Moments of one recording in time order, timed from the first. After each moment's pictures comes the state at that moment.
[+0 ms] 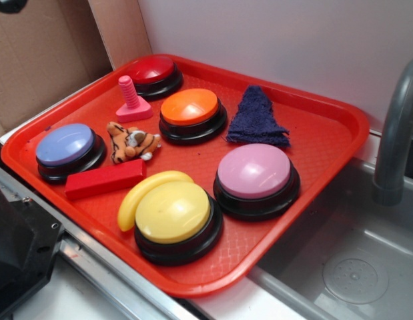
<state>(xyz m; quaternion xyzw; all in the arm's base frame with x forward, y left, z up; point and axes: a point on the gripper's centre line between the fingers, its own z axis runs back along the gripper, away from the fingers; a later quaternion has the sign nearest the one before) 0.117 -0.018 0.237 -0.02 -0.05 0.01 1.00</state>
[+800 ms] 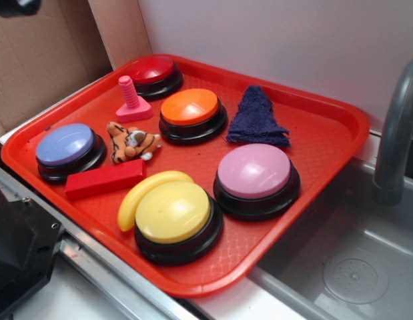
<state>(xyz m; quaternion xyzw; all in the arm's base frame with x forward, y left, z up) 0.133 0.021 0.214 -0.04 -0.10 0.21 0.97</state>
